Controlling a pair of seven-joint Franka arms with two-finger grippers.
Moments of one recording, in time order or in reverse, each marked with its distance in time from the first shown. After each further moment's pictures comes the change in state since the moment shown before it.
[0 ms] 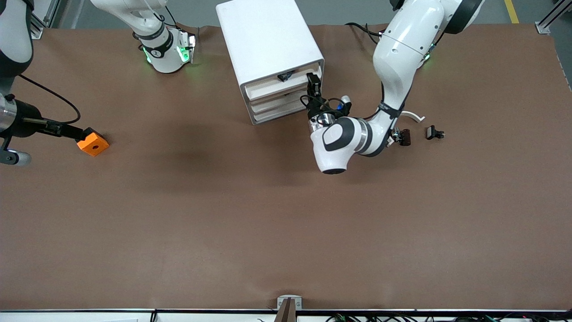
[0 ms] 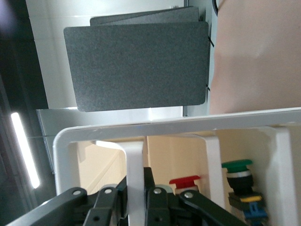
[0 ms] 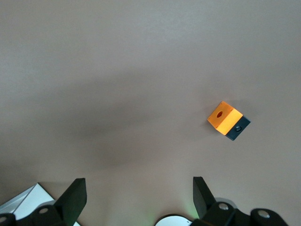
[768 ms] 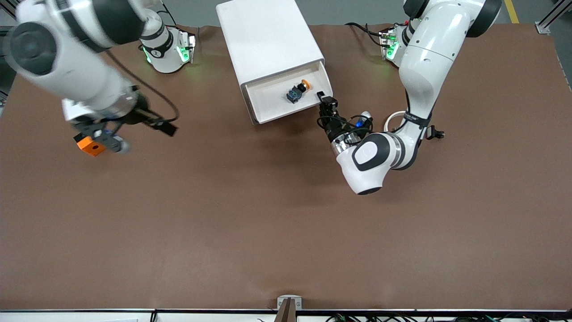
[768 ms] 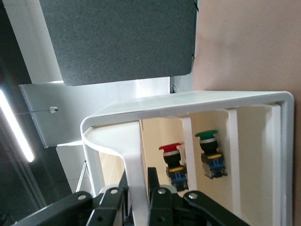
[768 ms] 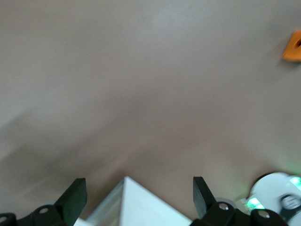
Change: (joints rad) left arm 0.139 0.000 0.001 0.054 -0.005 0.035 0.002; right arm 0.420 0.000 0.013 0.001 0.091 0.088 0.755
